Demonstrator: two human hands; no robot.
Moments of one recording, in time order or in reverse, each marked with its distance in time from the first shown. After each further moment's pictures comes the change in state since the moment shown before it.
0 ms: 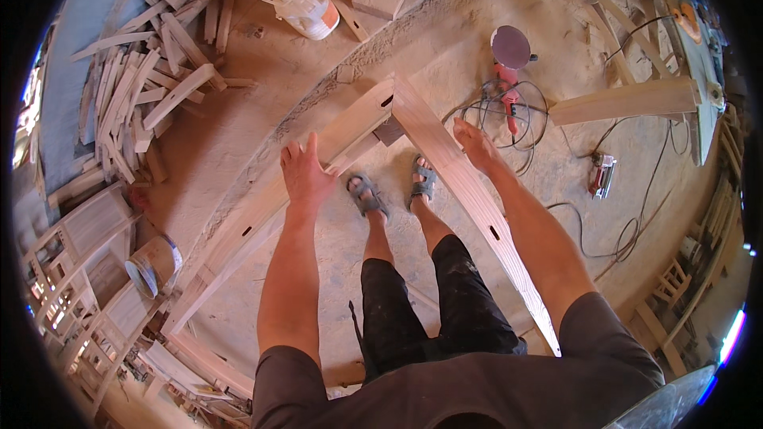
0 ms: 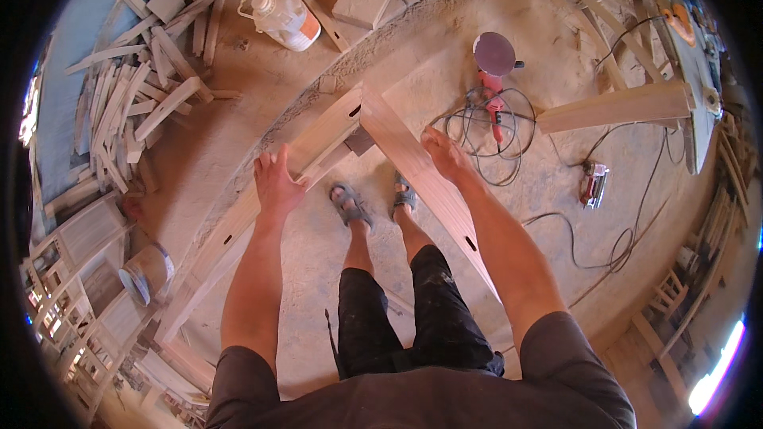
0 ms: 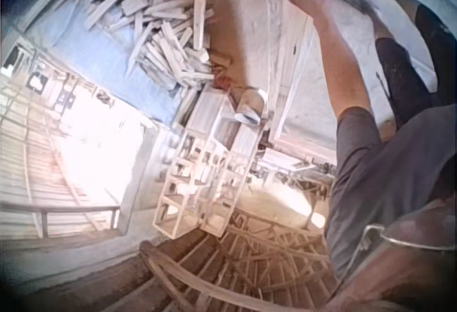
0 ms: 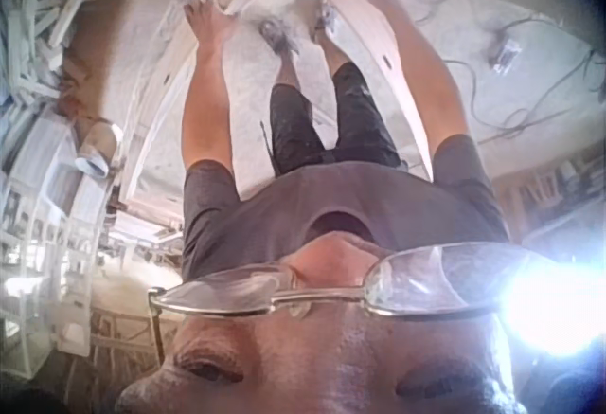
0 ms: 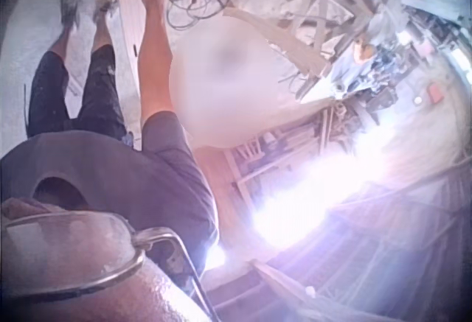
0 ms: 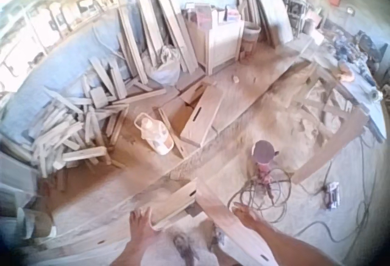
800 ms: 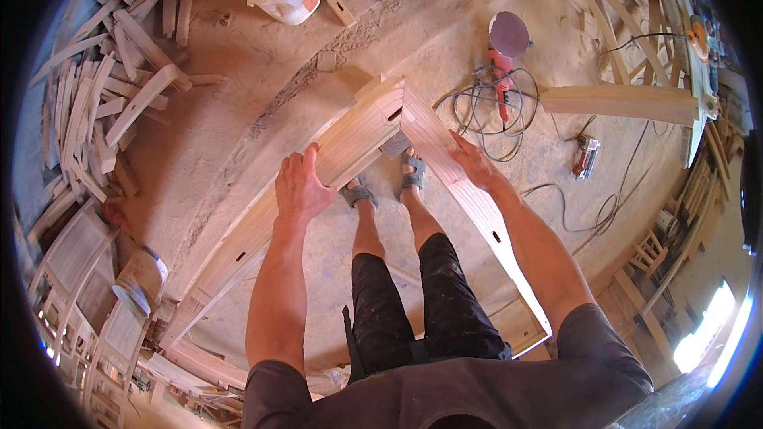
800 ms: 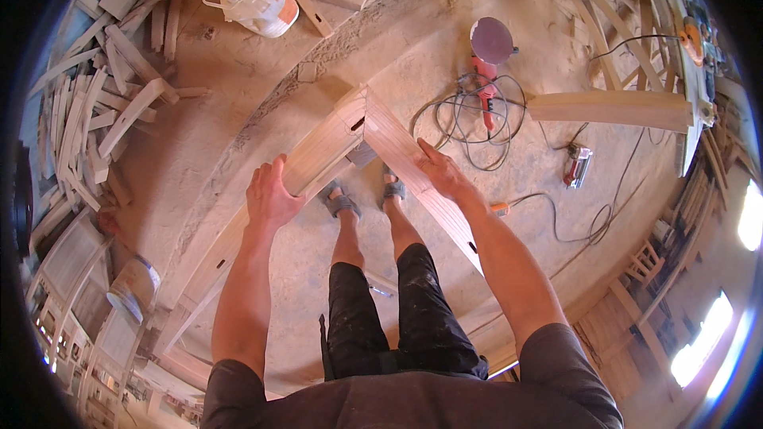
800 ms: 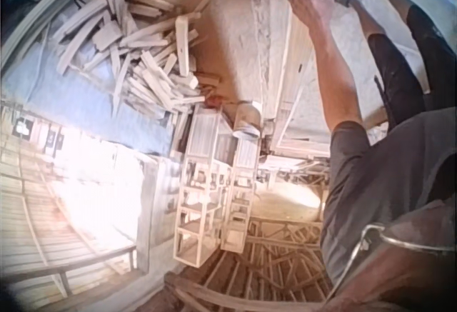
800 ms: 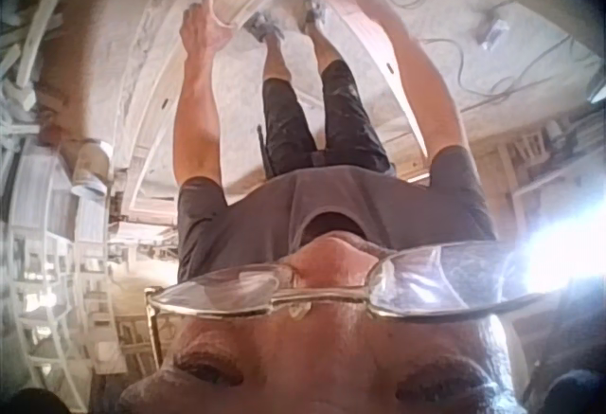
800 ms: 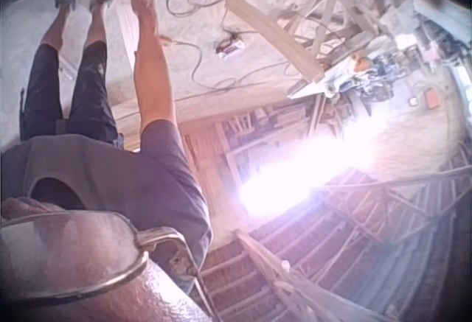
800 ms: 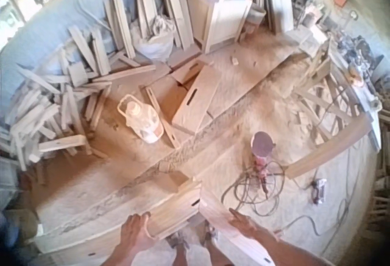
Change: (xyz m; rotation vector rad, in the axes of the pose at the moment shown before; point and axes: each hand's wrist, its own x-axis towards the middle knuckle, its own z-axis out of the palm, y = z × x) left_hand 0.047 -0.034 0.015 -0.097 -0.163 0.101; right_hand 0.007 -0.008 0.026 0.113 -0.054 0.084
